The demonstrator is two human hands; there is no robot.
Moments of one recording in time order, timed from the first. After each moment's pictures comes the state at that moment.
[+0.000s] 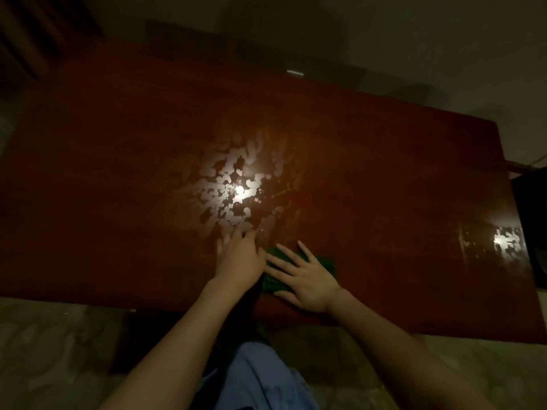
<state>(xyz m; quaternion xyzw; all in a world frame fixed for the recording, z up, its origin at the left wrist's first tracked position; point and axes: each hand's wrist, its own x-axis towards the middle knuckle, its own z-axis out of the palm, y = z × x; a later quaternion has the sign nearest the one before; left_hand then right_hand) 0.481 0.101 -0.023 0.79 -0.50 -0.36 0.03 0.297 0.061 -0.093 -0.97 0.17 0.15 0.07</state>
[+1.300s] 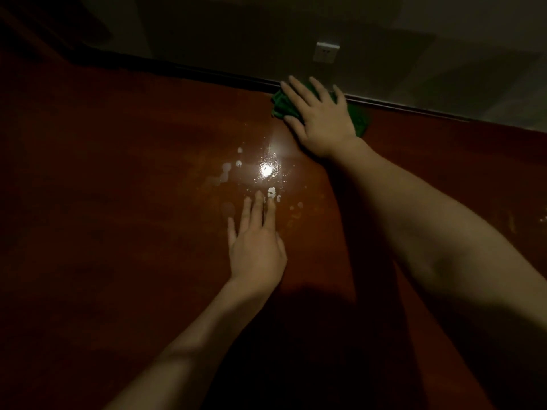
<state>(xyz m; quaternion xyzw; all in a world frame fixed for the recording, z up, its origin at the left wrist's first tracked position) 0.521 -0.116 -0.058 0.83 -0.49 -0.27 0.01 0.474 -0.353 -0.097 -0.92 0.38 0.05 0.08</state>
